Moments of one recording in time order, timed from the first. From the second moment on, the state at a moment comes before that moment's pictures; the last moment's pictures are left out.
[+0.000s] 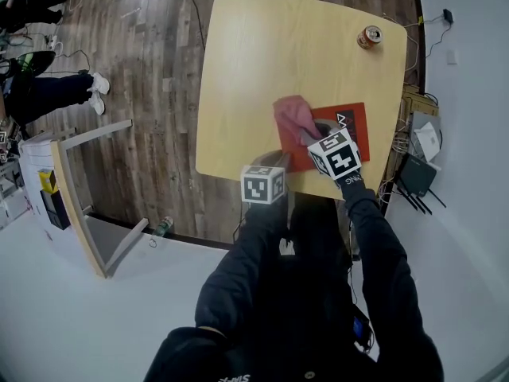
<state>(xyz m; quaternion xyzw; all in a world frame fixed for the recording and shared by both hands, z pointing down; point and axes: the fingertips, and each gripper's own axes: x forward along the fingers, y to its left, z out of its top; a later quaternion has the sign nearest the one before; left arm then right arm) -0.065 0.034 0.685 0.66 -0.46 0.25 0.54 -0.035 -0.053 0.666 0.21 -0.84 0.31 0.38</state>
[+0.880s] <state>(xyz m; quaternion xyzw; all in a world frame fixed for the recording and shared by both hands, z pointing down) -0.063 0.035 0.685 0.66 -0.46 0.26 0.53 0.075 -0.086 0.665 0.30 -0.82 0.31 0.38</state>
